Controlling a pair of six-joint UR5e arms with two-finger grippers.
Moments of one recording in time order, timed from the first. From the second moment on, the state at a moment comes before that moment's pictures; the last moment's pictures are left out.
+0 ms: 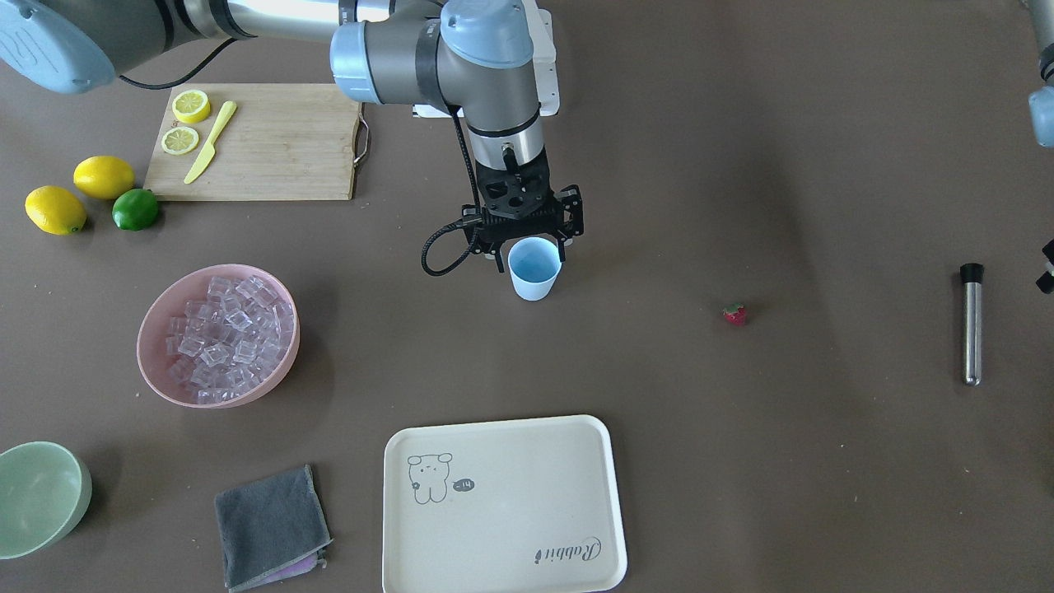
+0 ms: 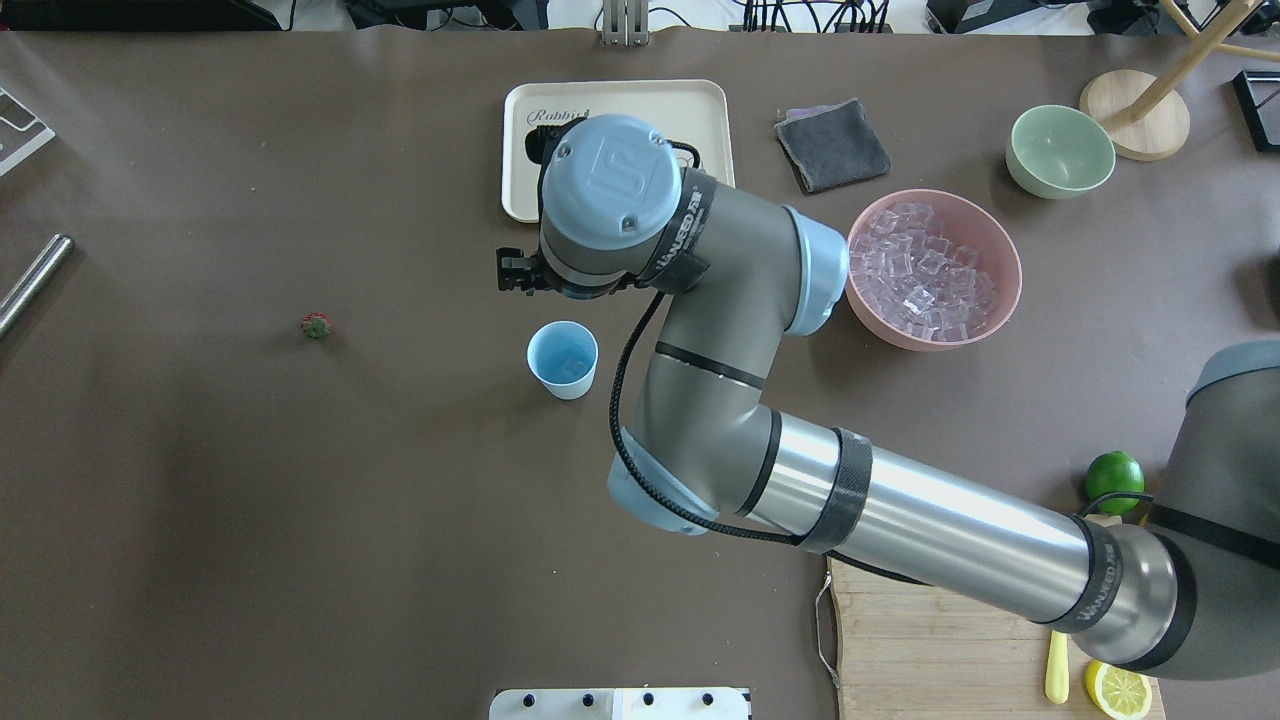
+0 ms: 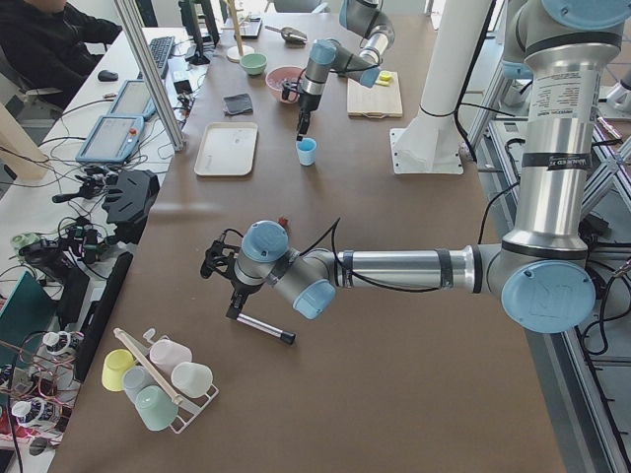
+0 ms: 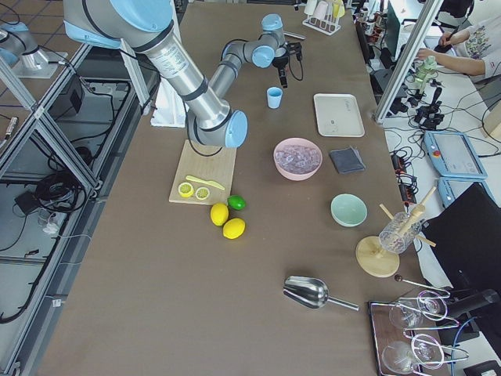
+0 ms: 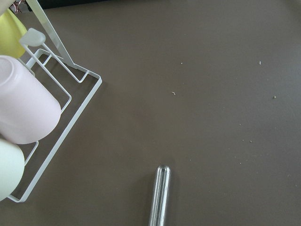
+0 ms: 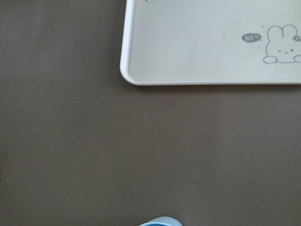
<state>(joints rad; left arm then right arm) -1.41 -1.60 -1.47 -2.33 -2.28 -0.39 0.58 -0.67 1.55 -1.49 1.81 1.14</state>
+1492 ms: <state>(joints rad) -1.40 -1.60 -1.47 -2.33 -2.28 -0.39 0.92 -1.21 1.65 -1.30 2.13 0.44</state>
